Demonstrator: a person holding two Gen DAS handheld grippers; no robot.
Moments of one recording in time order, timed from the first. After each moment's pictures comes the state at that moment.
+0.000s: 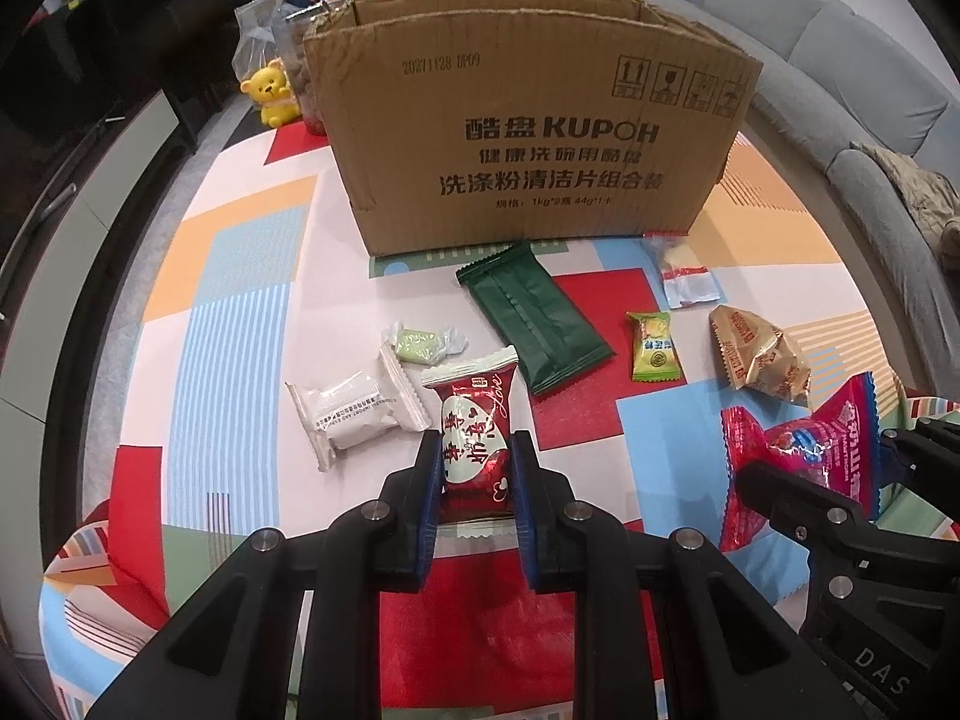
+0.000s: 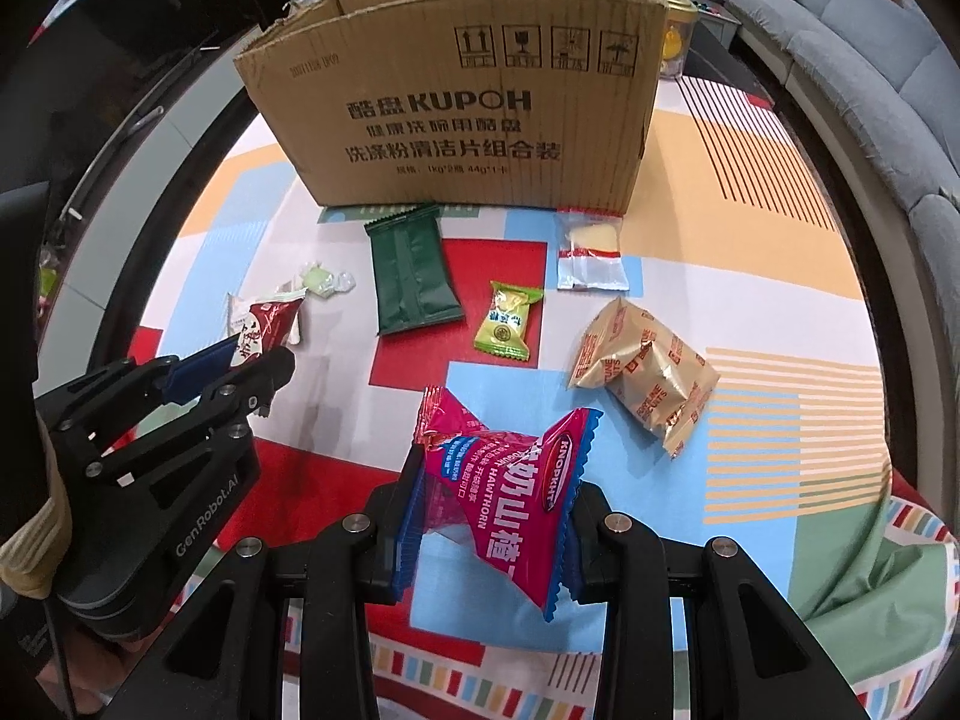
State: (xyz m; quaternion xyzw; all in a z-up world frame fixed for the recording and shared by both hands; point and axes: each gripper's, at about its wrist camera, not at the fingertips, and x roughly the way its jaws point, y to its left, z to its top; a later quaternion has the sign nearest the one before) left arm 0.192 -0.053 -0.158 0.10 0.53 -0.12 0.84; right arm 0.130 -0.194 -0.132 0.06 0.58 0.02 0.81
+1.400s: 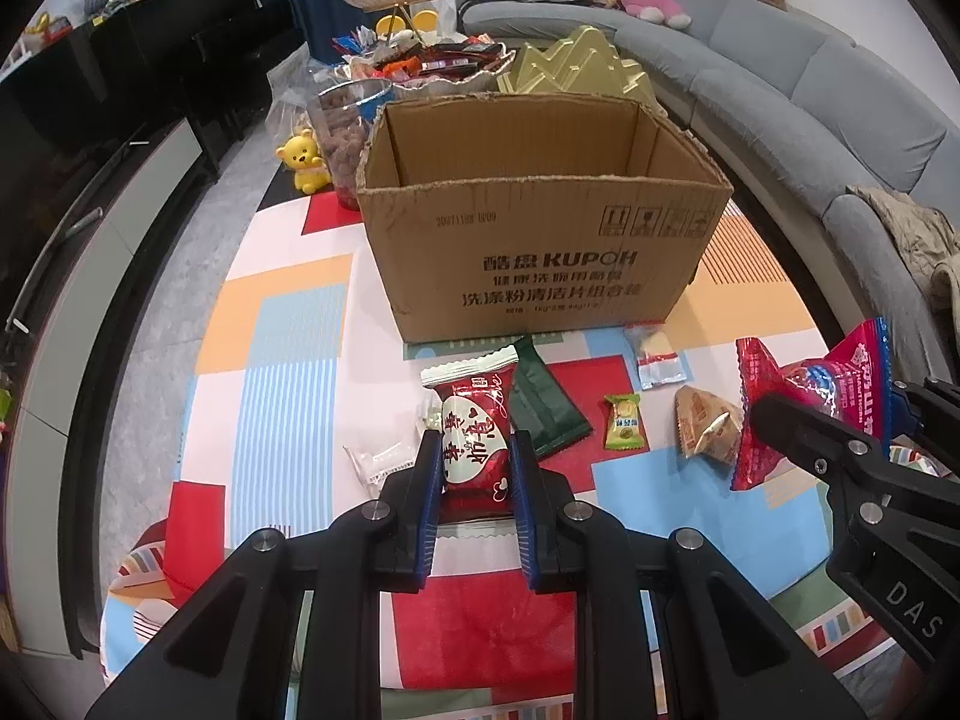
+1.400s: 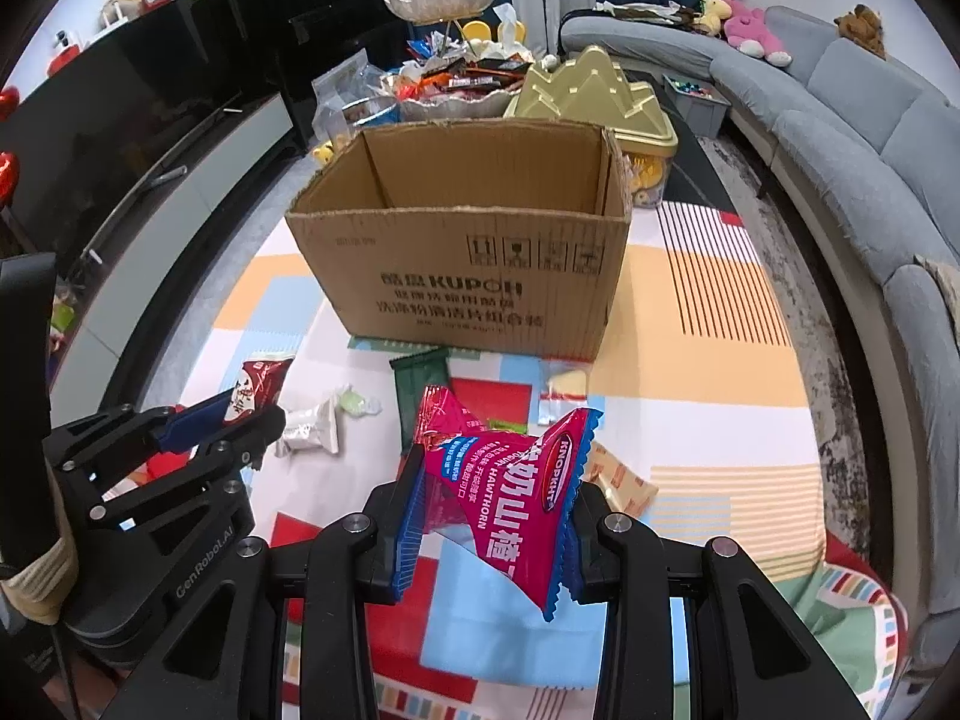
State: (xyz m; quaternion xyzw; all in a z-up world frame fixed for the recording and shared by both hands) left arm 0.197 -0.053 -0.081 0.09 0.50 -0.10 0.86; right arm 0.144 -0.206 -0.049 0.05 0.50 0.02 0.87
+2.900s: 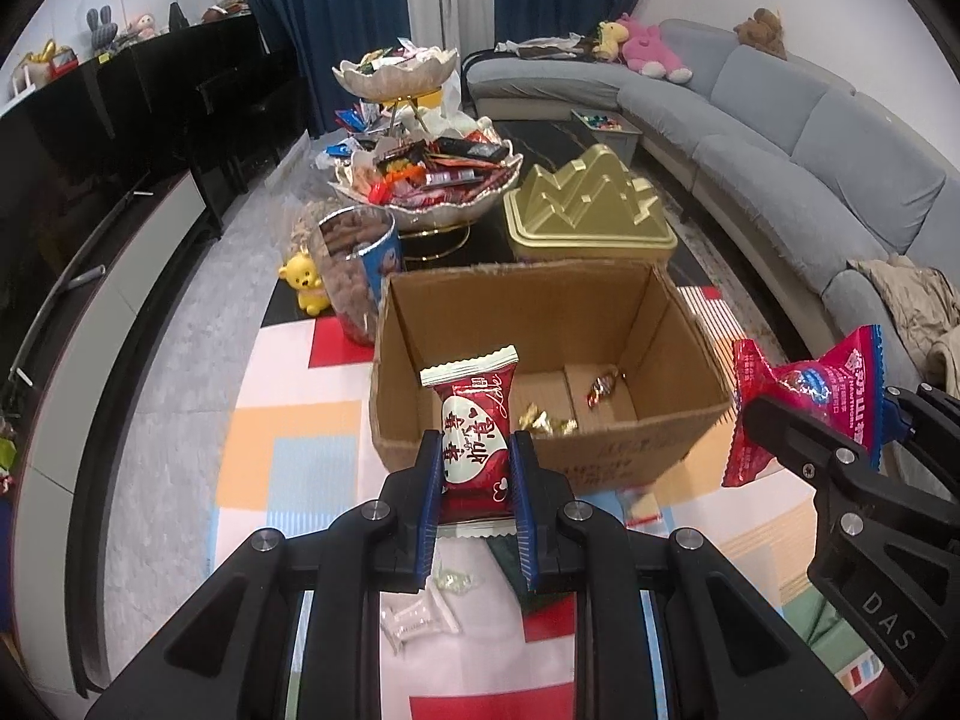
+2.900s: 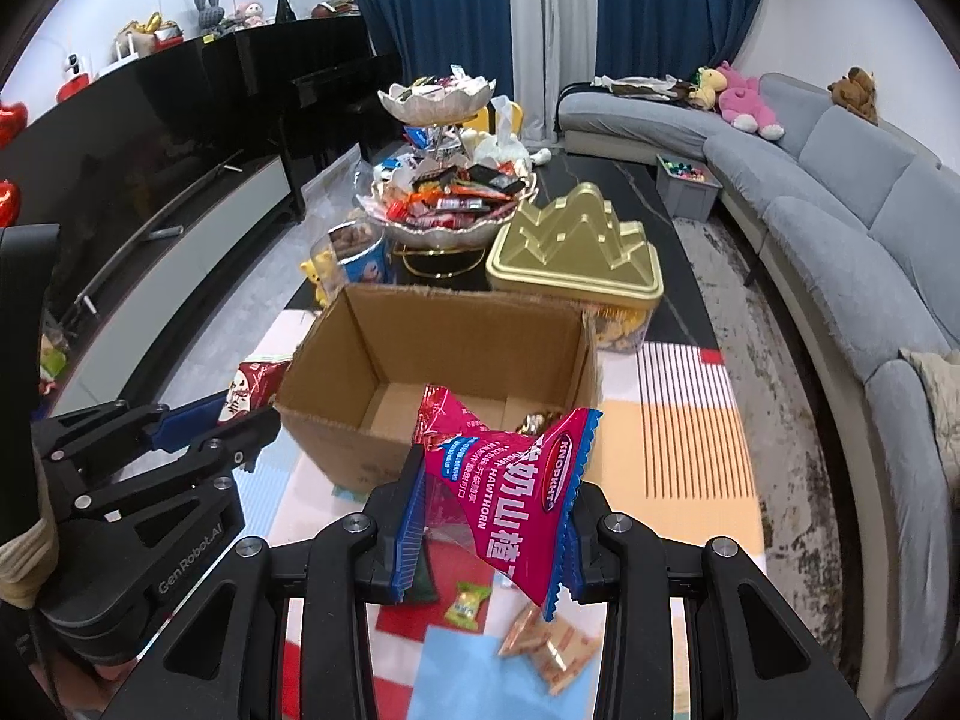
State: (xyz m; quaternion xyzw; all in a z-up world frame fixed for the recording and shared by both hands) left arm 0.287 -0.075 -0.007 0.08 0.44 -0.11 0.89; right arm 0.225 -0.224 0.022 0.02 0.42 0.01 0.91
